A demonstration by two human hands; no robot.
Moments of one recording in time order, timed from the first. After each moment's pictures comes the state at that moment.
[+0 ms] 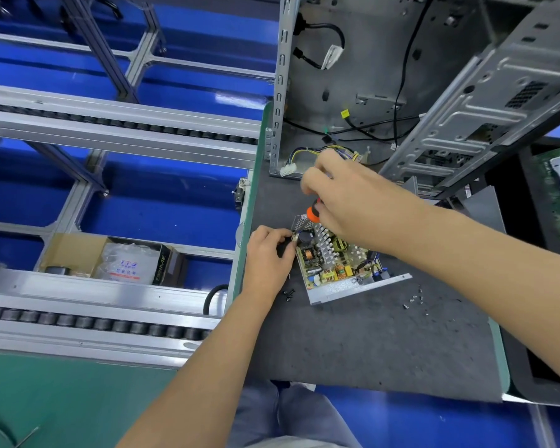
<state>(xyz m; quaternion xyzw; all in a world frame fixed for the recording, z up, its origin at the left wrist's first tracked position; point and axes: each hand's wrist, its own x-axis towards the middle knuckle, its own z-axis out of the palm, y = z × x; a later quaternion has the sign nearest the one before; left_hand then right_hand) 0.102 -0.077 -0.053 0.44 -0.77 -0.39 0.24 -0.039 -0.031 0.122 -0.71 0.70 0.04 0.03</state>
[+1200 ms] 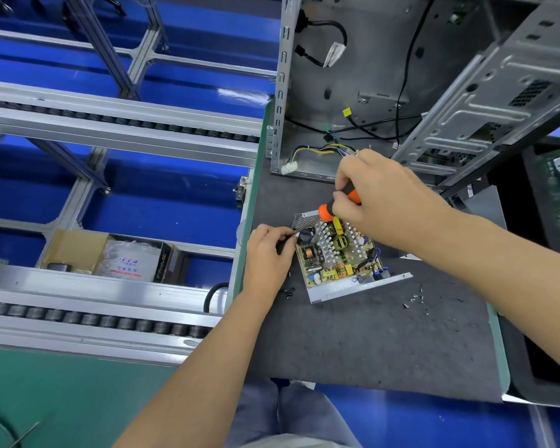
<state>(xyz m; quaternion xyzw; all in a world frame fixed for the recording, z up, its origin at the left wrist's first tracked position) 0.103 -0.077 -0.057 0.44 -0.77 -0.38 0.27 -0.054 -0.019 0.122 -0.63 0.77 -0.07 0.03</state>
